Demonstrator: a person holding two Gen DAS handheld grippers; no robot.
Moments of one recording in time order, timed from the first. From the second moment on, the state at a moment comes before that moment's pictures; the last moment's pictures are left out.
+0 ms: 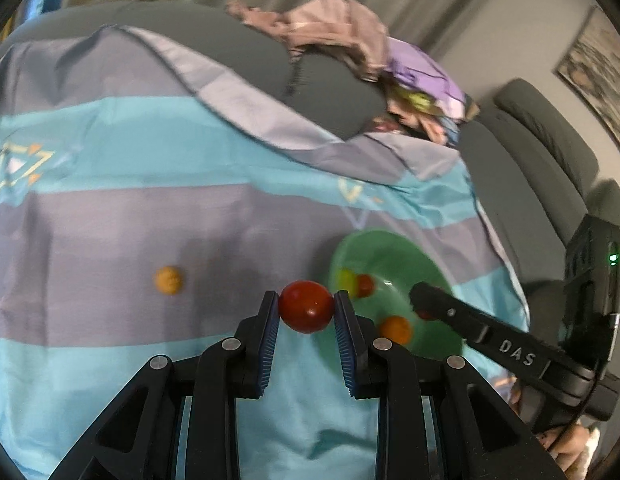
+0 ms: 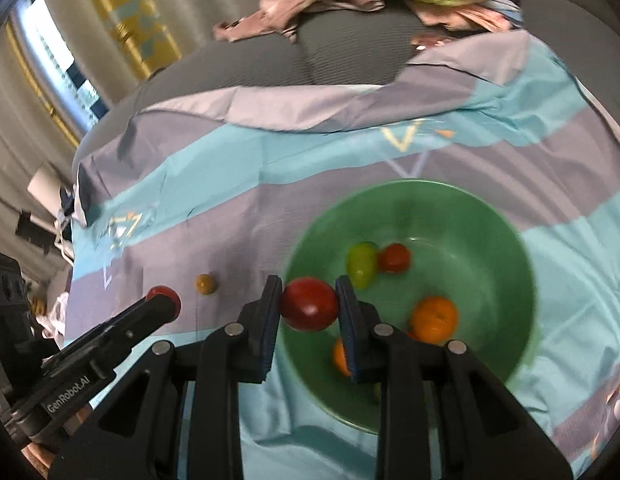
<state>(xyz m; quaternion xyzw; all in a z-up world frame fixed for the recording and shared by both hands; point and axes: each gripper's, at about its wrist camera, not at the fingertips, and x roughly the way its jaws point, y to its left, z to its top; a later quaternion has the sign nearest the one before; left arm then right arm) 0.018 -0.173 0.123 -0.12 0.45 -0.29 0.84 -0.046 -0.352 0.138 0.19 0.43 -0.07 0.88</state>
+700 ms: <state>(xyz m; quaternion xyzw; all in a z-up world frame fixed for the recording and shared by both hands) -0.005 -0.284 0.092 -0.06 0.49 -0.33 0.80 -0.074 -0.426 0.115 0.24 0.45 -0.13 0.85</state>
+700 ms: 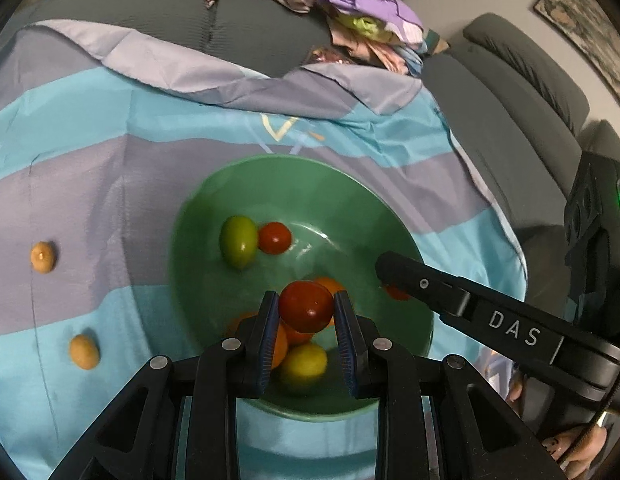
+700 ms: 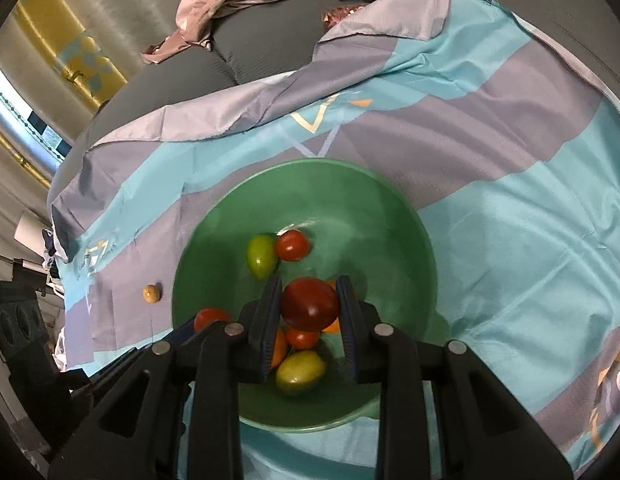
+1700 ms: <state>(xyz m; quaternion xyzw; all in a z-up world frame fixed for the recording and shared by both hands) -0.010 -0.295 0.091 -0.06 0.49 -0.35 0.79 -0.075 -0.433 0.110 0.24 0.46 -0.15 0.84</state>
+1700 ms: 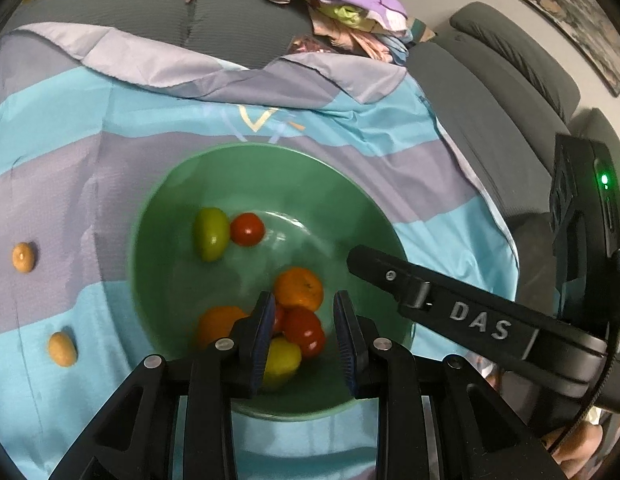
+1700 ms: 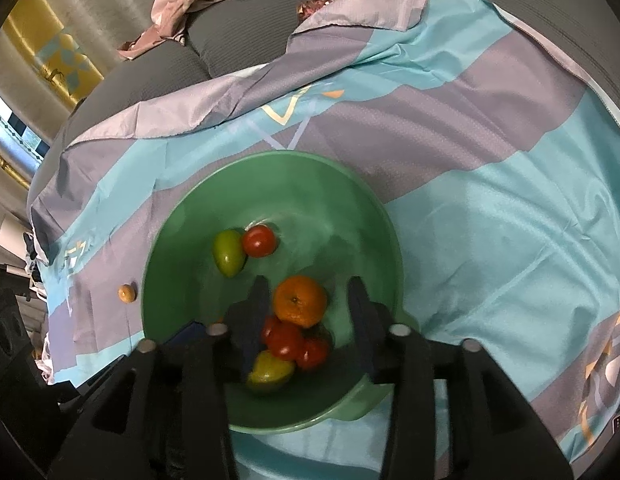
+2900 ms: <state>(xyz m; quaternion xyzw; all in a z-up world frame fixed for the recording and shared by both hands) 0.077 -0.072 0.043 -0.14 0.54 -0.17 0.82 -0.026 -0.266 0.106 0.10 0.48 0.03 0.87</state>
